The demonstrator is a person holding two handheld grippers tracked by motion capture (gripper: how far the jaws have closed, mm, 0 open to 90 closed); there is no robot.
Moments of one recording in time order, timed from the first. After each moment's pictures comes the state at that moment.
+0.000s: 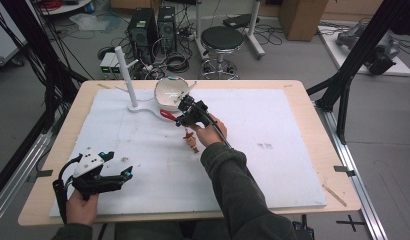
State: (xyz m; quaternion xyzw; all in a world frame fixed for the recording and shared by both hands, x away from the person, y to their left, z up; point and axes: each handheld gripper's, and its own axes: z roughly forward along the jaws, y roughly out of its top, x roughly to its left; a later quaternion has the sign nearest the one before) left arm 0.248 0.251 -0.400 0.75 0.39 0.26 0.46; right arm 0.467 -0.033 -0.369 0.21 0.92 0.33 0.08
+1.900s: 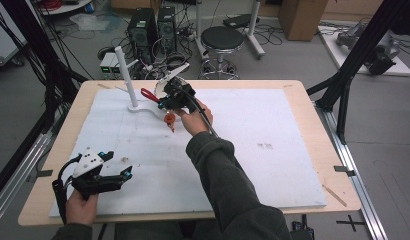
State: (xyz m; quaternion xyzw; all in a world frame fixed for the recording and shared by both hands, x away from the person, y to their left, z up) left arm 0.248 0.251 -0.399 0.75 0.39 0.27 0.46; right arm 0.467 0.002 -0.313 0.19 0.88 0.41 0.10
